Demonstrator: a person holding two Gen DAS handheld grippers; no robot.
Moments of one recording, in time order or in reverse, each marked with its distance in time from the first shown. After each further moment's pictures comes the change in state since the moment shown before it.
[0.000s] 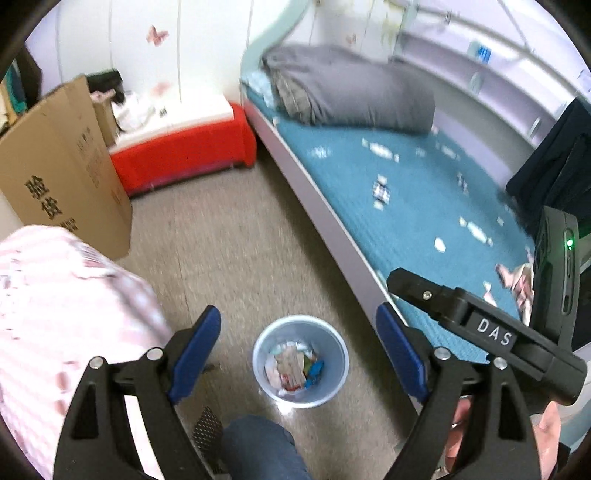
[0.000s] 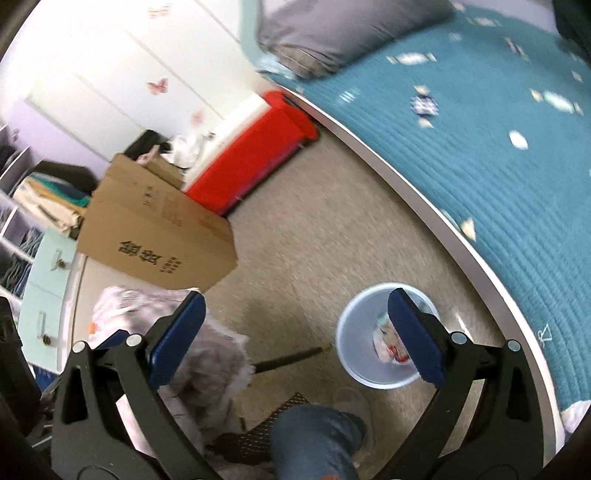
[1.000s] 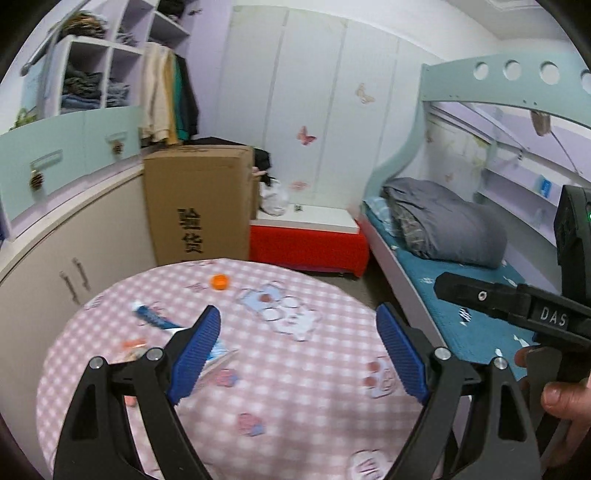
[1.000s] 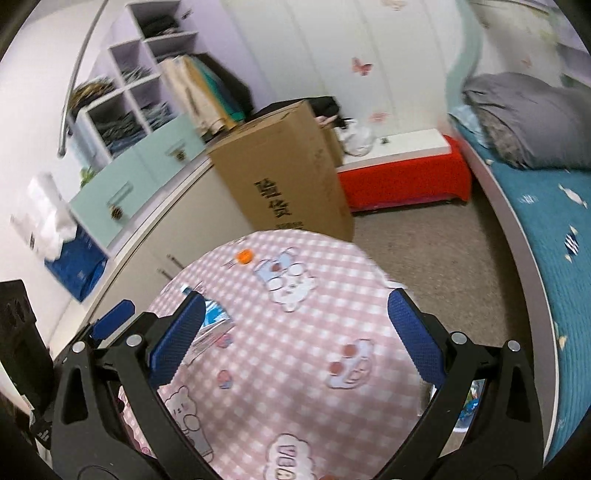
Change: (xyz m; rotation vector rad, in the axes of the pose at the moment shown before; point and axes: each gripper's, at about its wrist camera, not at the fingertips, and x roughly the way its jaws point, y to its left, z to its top) left arm -0.246 0.224 -0.103 -0.264 -0.437 0.289; right arm -0.046 0.308 -0.104 -0.587 0.006 0.286
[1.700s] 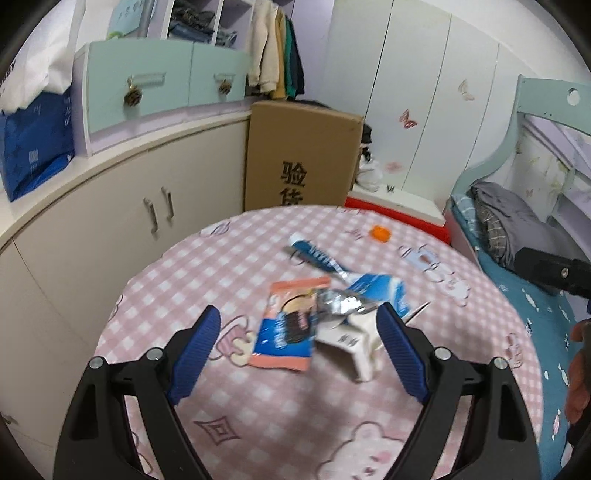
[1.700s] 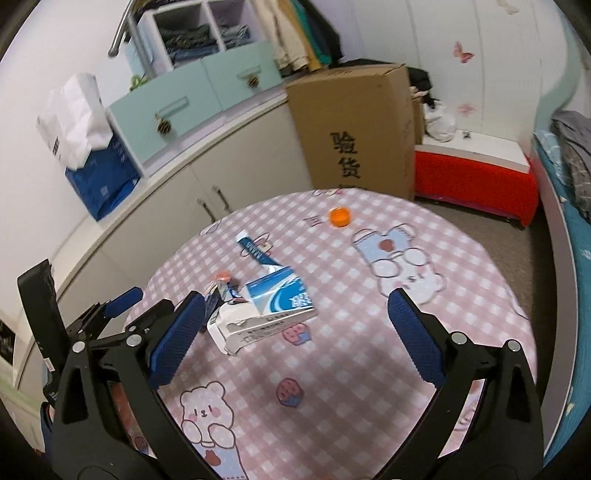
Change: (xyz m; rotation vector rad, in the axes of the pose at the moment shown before) left arm 0.016 0.170 -0.062 -0.192 0.115 0.239; right arm 0.107 0.113 -0.021 -0.268 0.188 0.137
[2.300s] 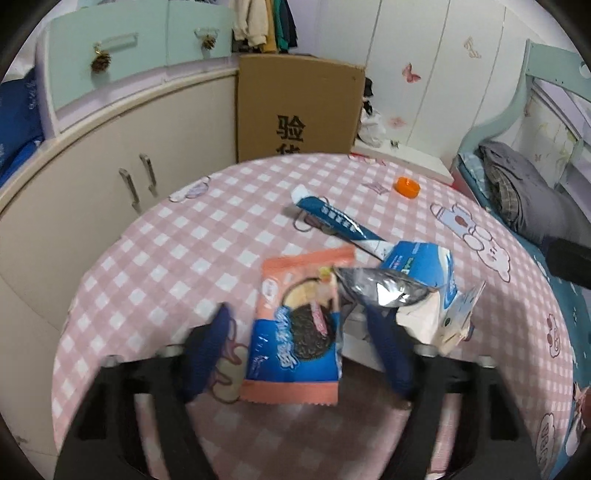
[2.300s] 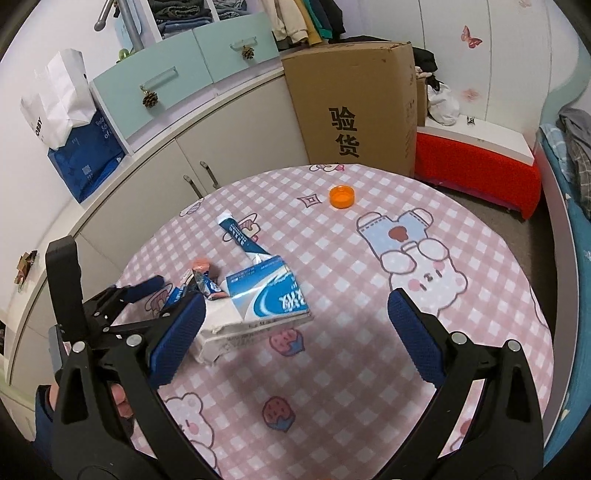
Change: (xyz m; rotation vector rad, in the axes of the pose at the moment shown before) left arm 0.081 0.000 0.000 0.056 0.177 -0.010; right arm 0.051 -0.004 0.004 -0.018 0.081 -0.037
